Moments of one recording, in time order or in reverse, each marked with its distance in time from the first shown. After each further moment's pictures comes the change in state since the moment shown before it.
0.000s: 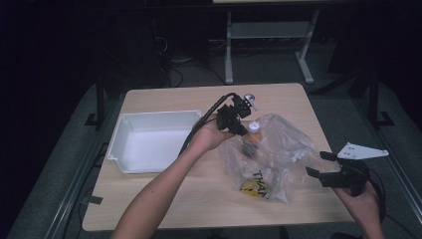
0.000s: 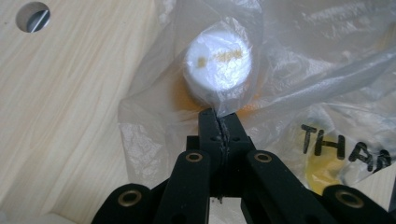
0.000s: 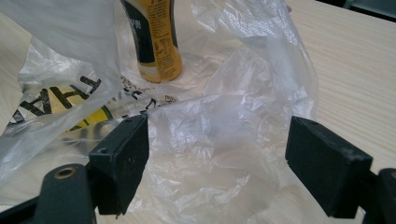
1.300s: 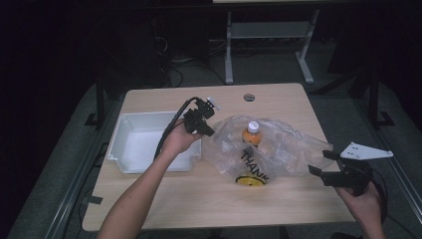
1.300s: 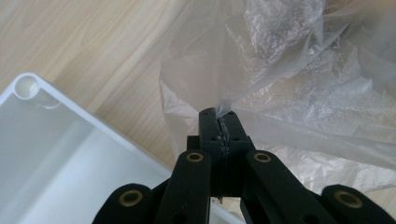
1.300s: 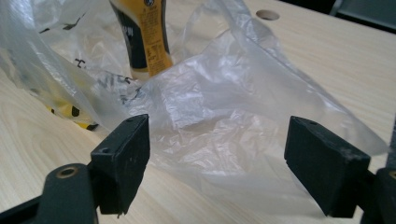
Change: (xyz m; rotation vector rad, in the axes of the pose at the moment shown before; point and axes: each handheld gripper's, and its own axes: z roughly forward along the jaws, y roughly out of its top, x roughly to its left) left arm 0.054 -0.081 -0.005 0.048 0.063 -0.207; right arm -0.001 0.001 -0.006 -0.026 -0.038 0.001
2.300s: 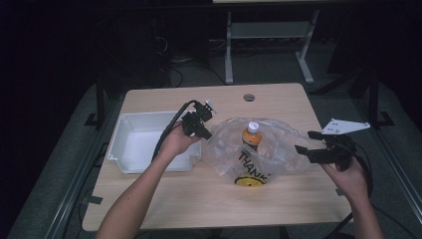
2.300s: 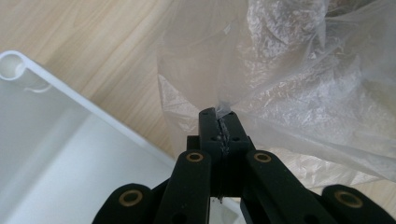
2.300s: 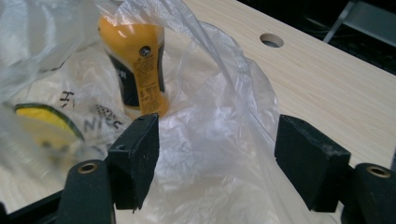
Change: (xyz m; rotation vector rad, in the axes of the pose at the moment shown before) left arm 0.004 -0.007 0.008 0.035 -0.016 0.004; right arm -0.001 0.064 0.031 0.056 0.002 -0.081
